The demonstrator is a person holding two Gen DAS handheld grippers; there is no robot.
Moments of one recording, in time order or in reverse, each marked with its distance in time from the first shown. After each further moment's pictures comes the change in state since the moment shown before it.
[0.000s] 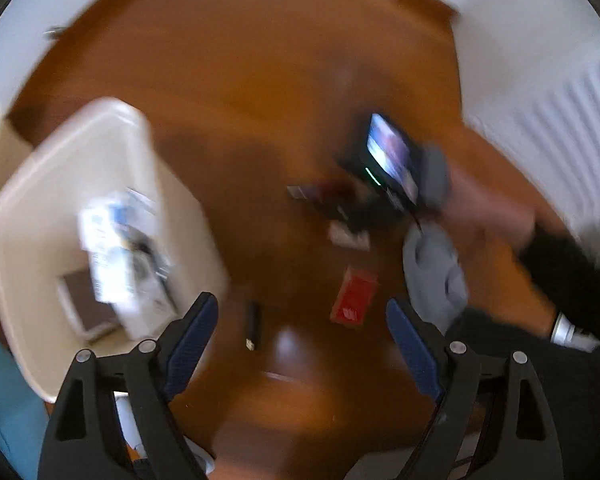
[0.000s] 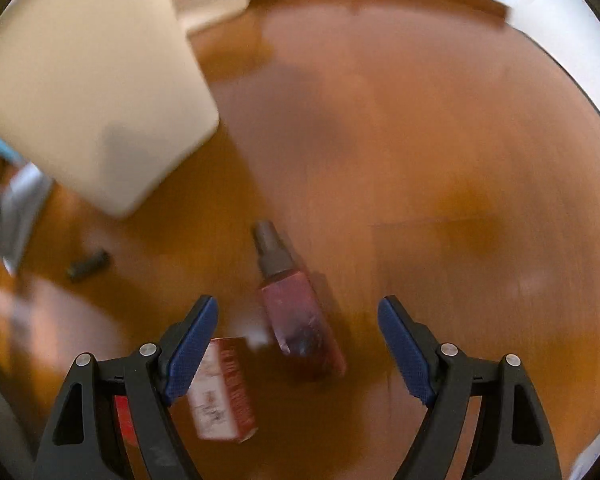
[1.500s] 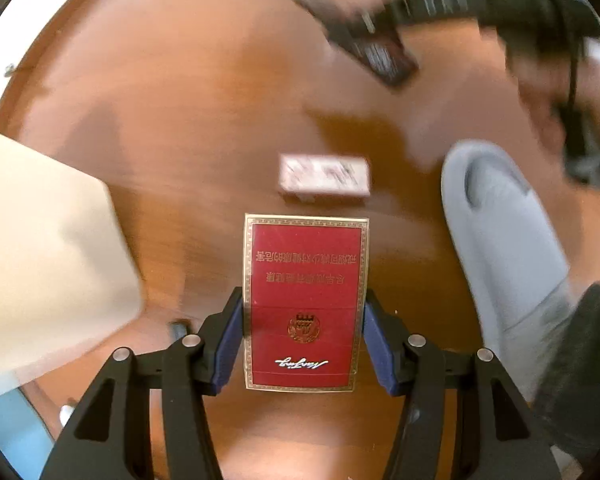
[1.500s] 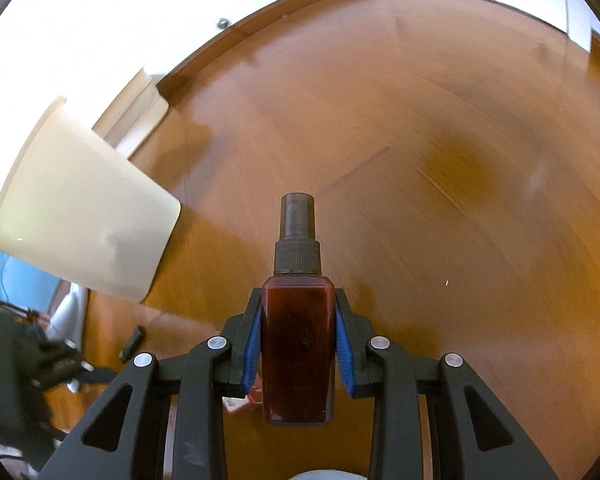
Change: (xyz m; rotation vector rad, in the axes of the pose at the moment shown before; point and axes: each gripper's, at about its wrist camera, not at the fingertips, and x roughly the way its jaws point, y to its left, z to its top) left arm 0.167 -0.077 -0.038 0.109 -0.008 0.149; right arm -0.073 -0.060 -0.082 0.596 -0.262 0.103
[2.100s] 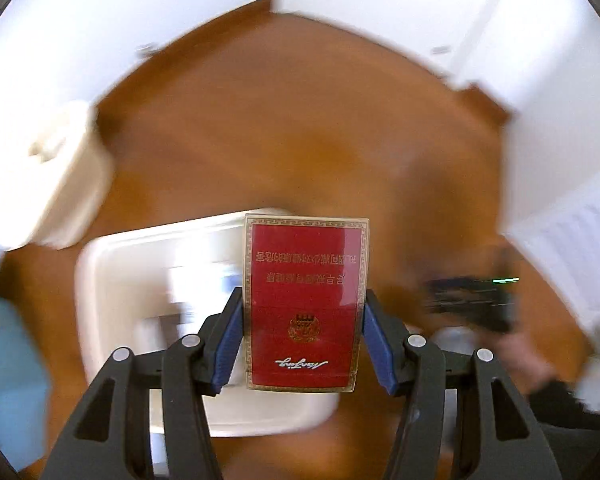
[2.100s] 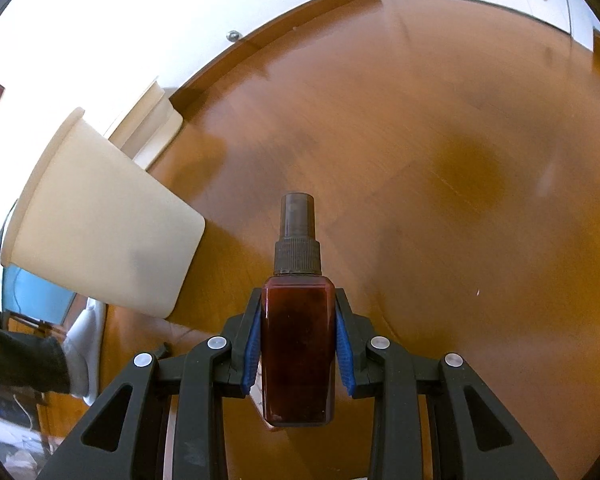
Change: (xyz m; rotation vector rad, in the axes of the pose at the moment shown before) left arm -0.214 0.218 0.021 -0.404 -0.208 0.042; right arm -0.004 0.013 0.000 0.001 -0.047 0.047
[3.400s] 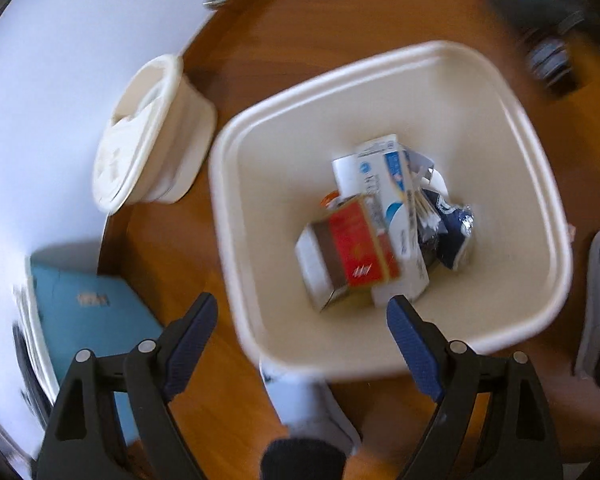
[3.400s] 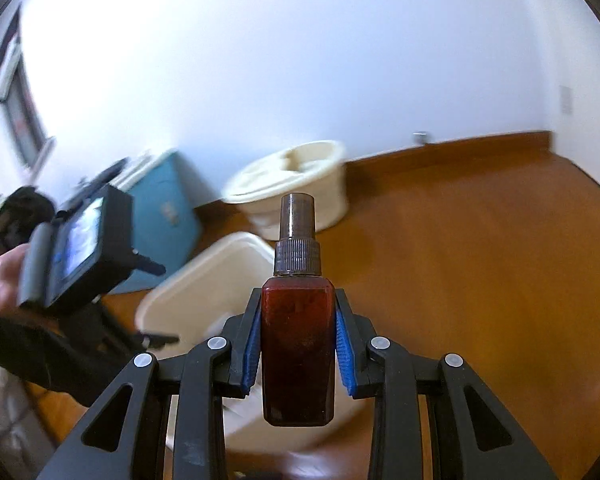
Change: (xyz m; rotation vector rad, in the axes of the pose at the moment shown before) left arm 0.041 0.058 -0.076 0.124 0.166 0.391; right arm -0.011 0.284 0.167 -0.542 -0.081 0.330
